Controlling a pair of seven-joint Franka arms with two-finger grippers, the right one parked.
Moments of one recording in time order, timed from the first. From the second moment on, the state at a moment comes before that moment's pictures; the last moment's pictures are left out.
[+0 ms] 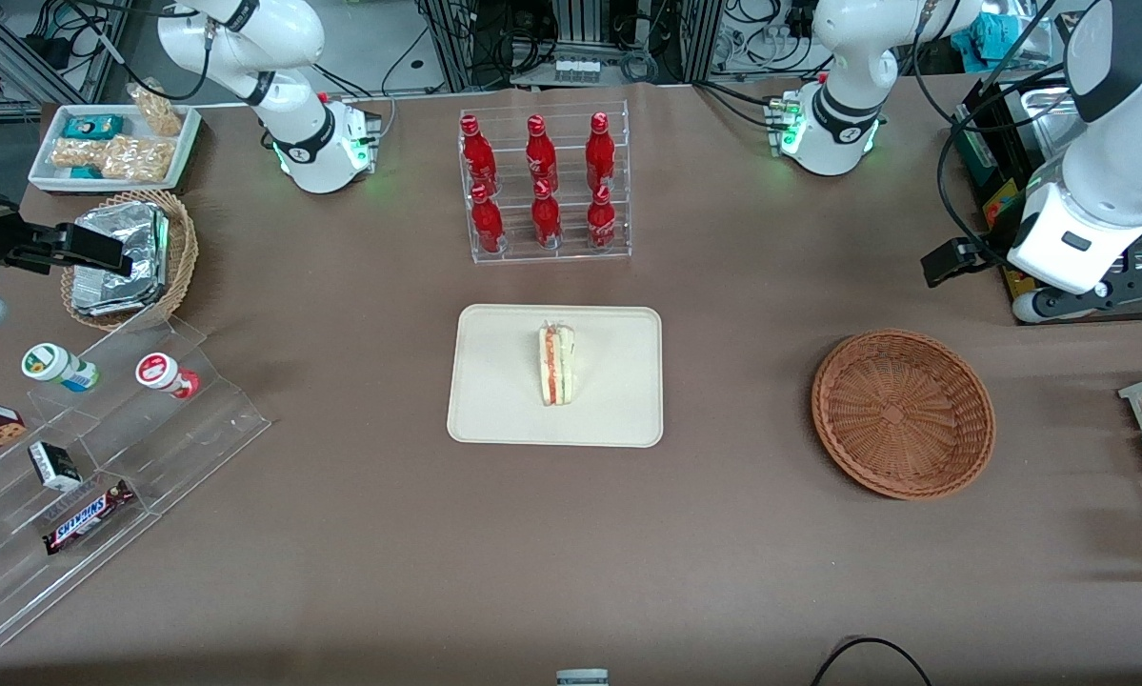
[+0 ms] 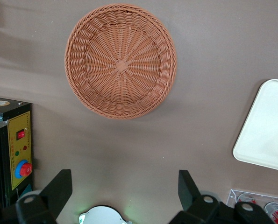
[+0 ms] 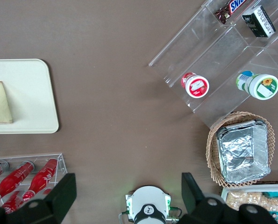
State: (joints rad) arm 0.15 -0.02 -0.27 -1.68 0.02 1.52 -0.32
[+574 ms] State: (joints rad) arm 0.14 -0.01 -0.29 -1.68 0.08 1.55 -0.27
